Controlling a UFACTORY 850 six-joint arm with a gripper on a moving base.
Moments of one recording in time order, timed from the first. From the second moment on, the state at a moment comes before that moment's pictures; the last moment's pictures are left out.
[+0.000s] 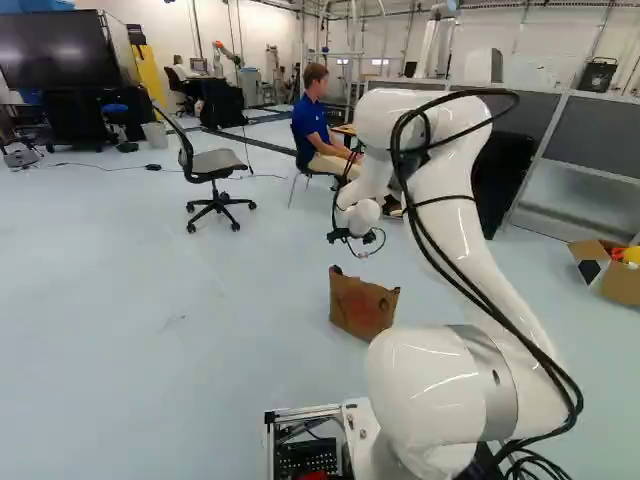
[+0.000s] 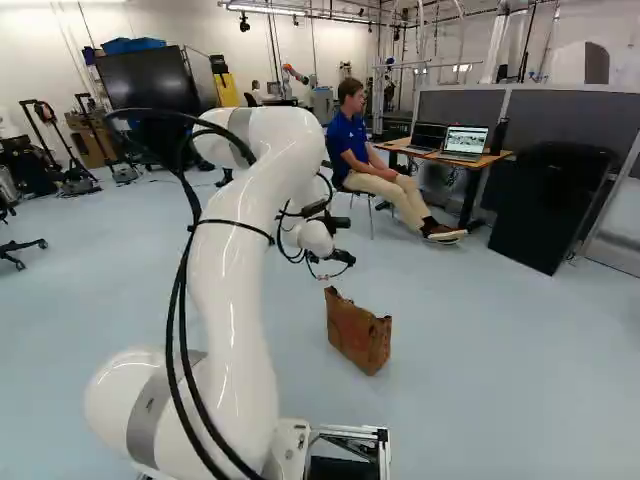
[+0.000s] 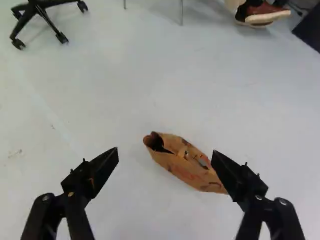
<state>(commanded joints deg) -6.3 -51.8 -66.4 0.0 18.9 0.0</state>
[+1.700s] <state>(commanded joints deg) -10.9 -85.4 -94.7 0.0 15.9 -38.6</state>
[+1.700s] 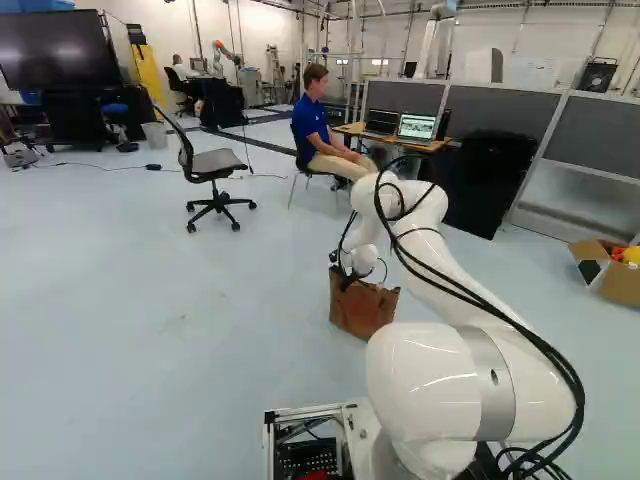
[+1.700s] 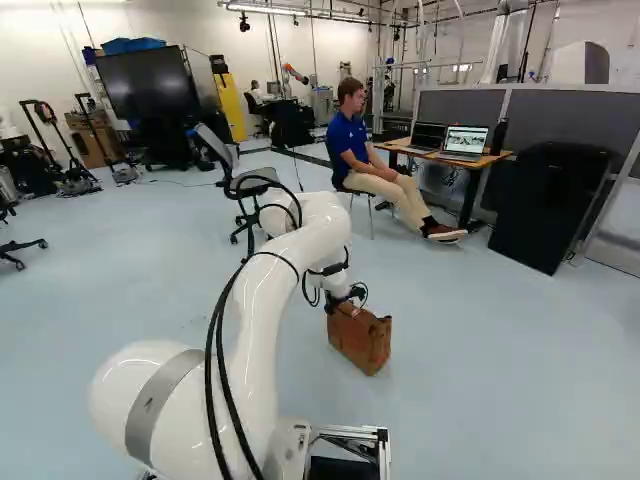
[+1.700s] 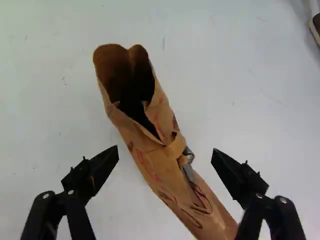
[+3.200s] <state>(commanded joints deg) -10.9 -90.0 -99.0 0.0 15.9 -38.7</state>
